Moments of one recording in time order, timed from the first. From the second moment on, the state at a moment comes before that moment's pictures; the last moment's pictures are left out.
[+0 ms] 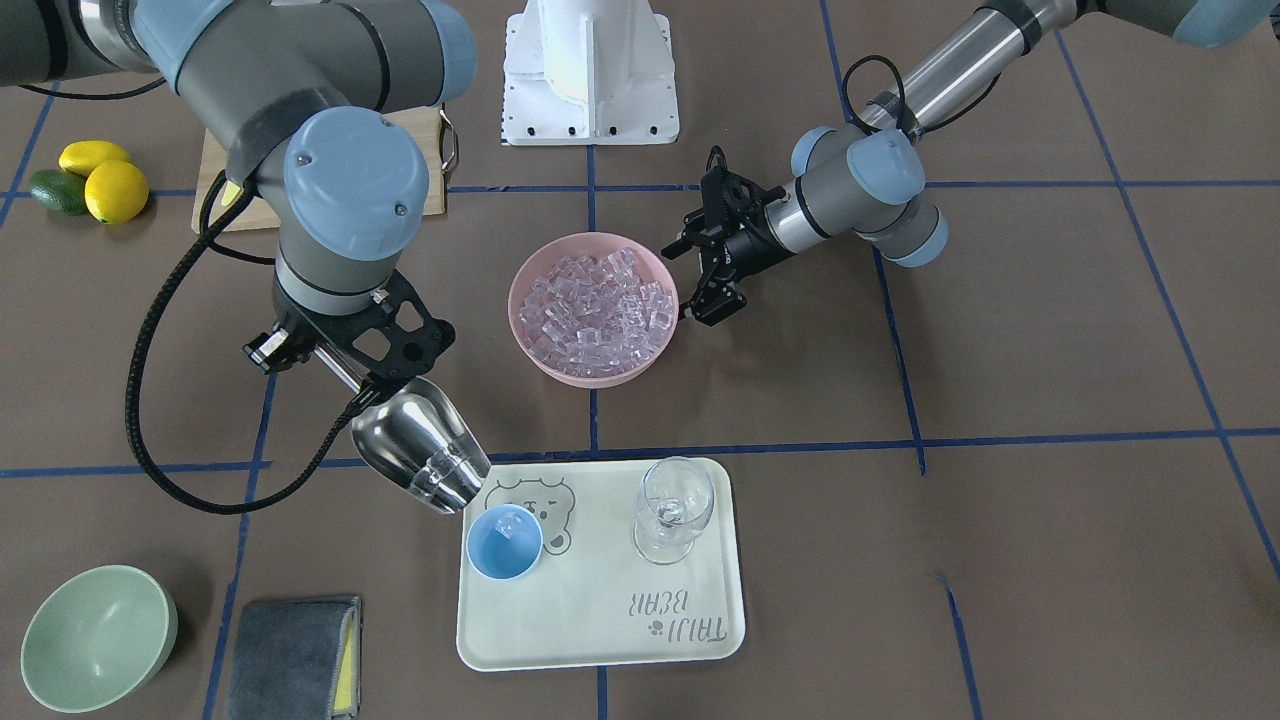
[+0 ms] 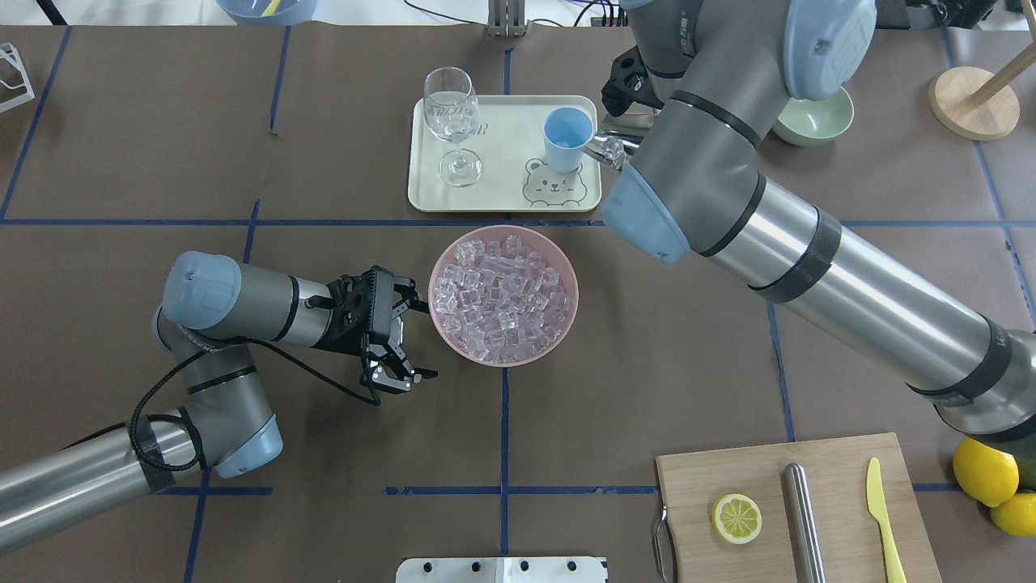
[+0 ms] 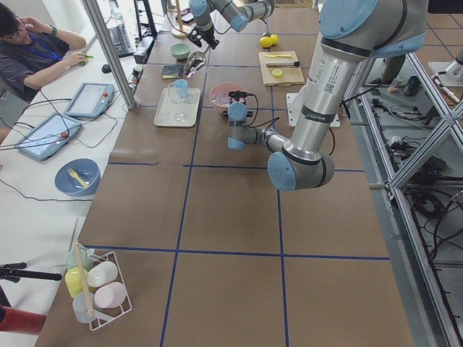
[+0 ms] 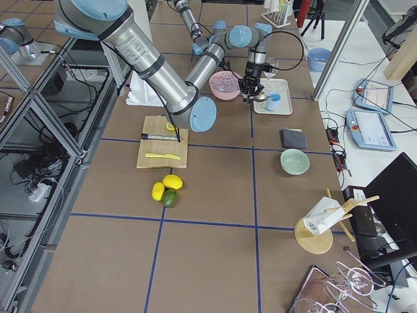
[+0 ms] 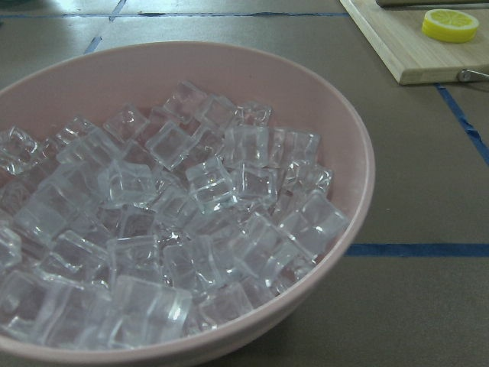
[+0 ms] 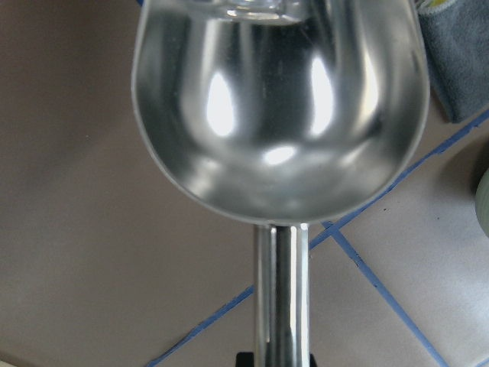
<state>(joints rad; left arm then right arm) -0.52 -2.04 -1.35 -2.90 -2.06 0.01 0.82 -0.68 1.57 -2.33 1.87 -0.13</state>
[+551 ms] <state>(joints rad) -0.52 -2.04 -1.35 -2.90 -2.06 0.01 0.86 -0.64 1.50 -2.34 1.88 -0.21</state>
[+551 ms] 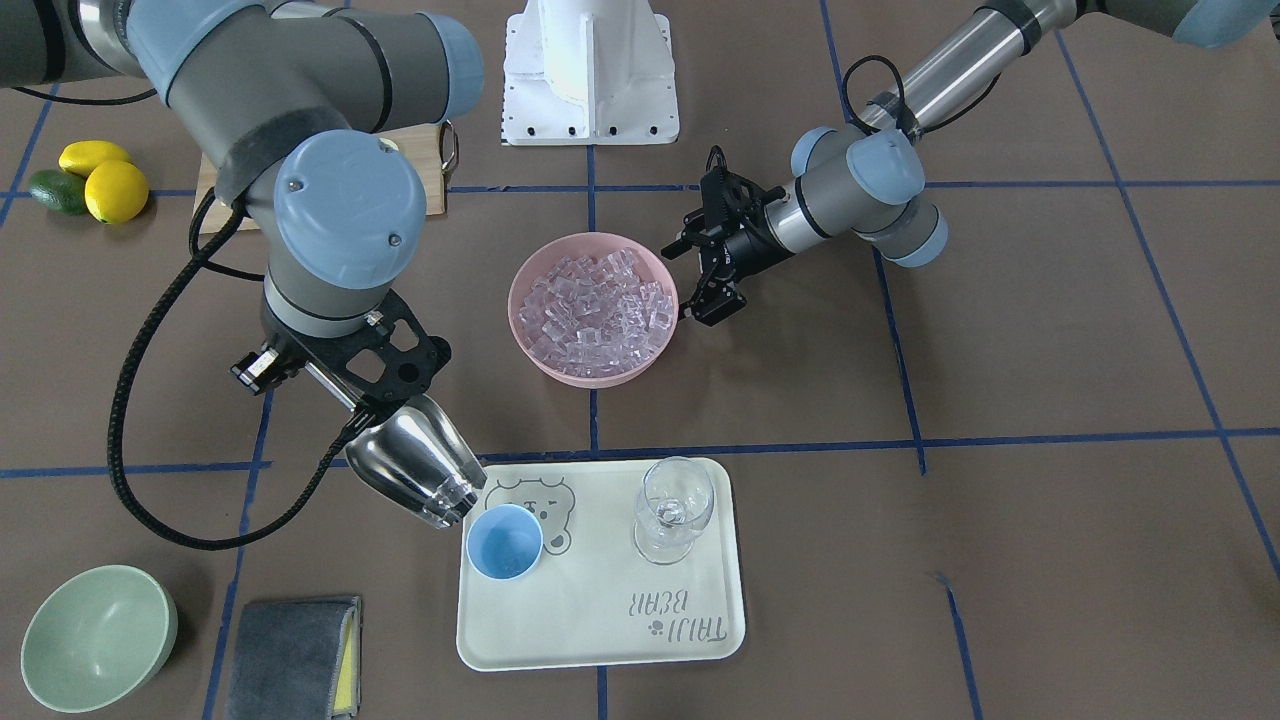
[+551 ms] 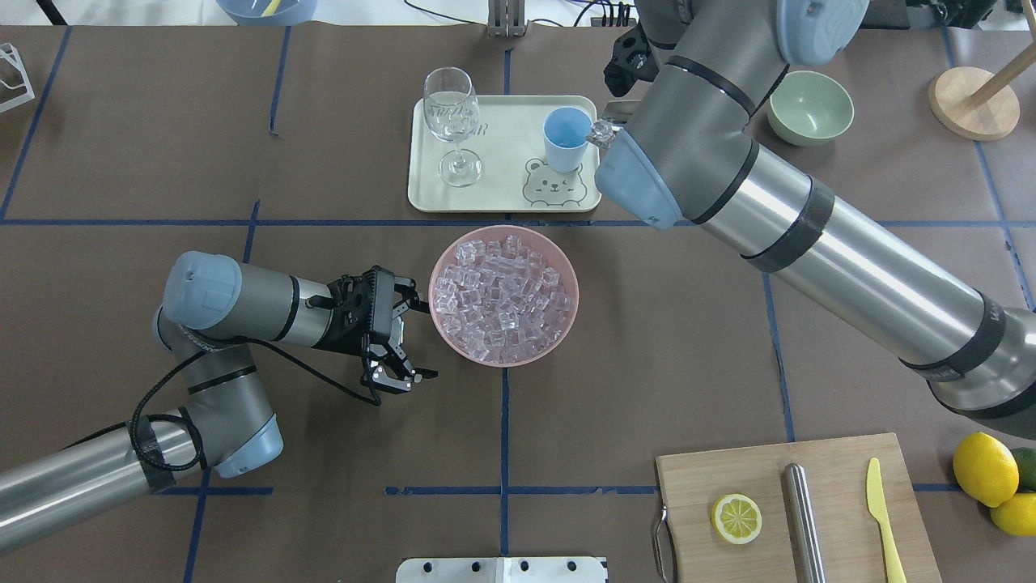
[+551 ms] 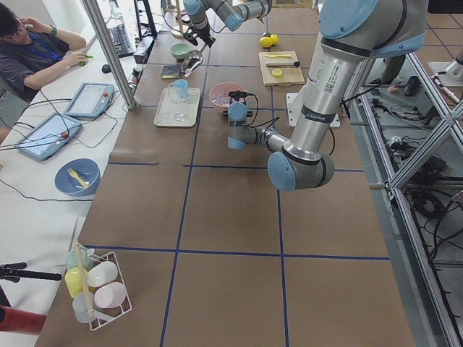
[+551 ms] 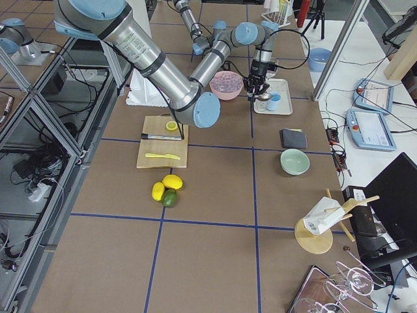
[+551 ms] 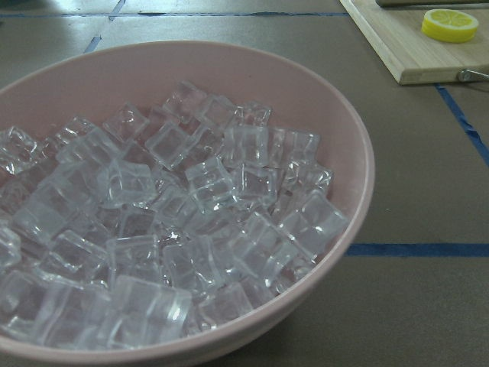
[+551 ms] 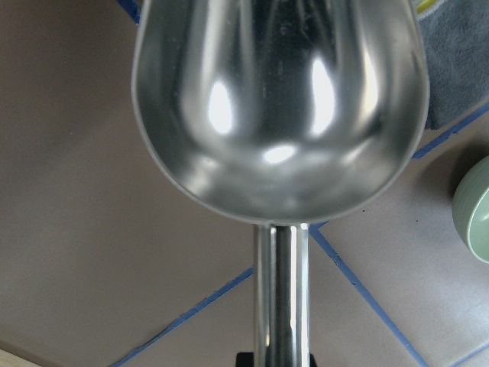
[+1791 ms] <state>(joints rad) -0.53 -2.04 -1.35 -2.90 -2.06 0.01 0.95 -0.58 1.46 -2.35 2.01 -0.17</state>
